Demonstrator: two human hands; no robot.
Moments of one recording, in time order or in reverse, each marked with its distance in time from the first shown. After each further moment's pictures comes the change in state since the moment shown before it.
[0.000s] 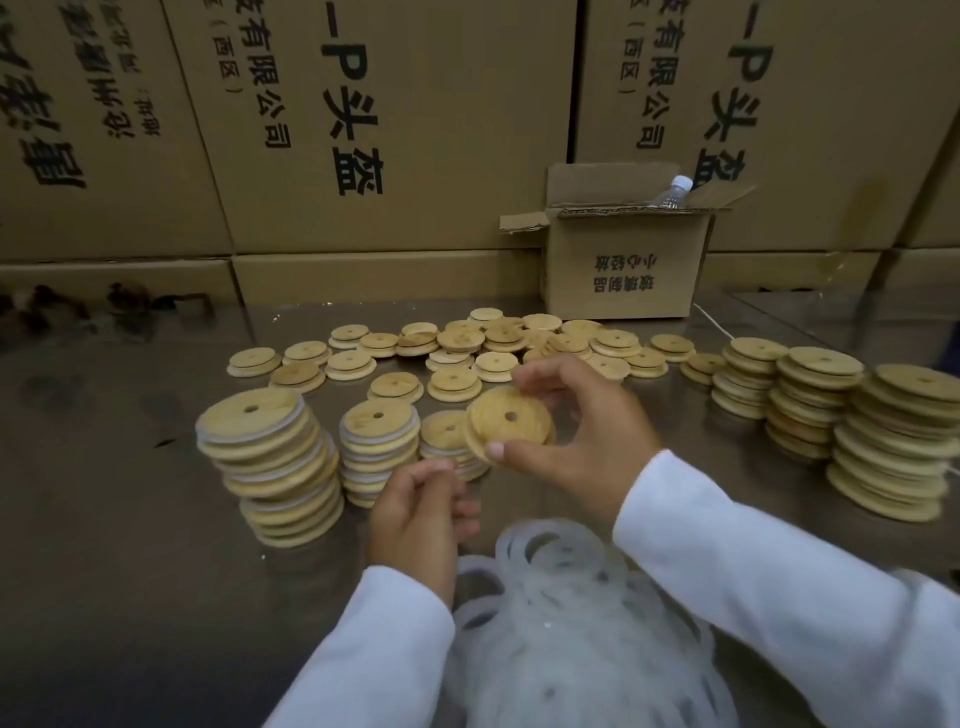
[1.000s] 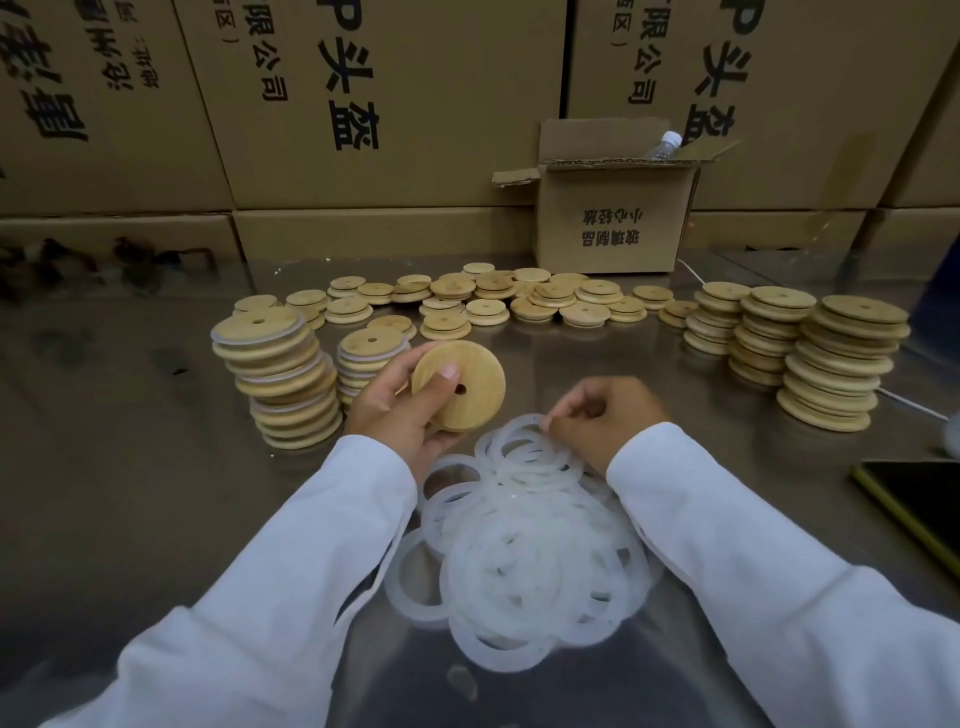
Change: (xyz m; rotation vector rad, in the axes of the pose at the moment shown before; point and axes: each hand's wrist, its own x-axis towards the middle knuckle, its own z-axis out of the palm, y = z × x) left_hand -0.011 0.016 -0.014 -0.139 -0.268 -0.104; right_hand -0.047 0.032 -0.012 -0.097 -0.007 0.429
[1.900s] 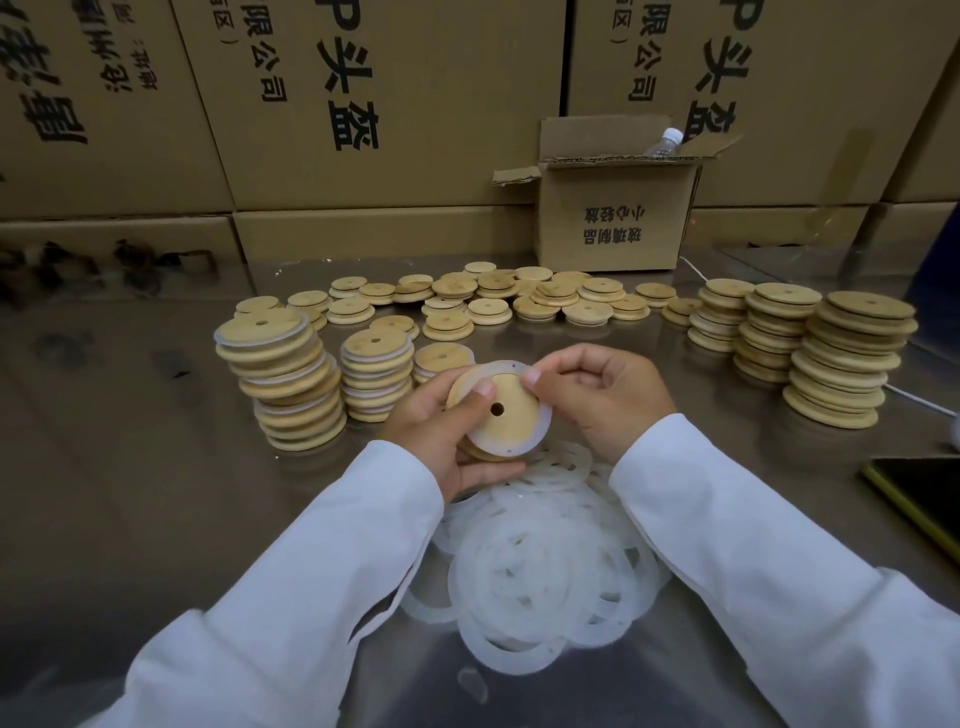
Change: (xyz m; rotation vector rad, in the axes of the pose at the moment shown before) left_hand -0.015 0.002 0.010 0.101 -0.196 -0.184; right_hand -0.016 -0.025 0.004 0.602 -0.024 -0.173
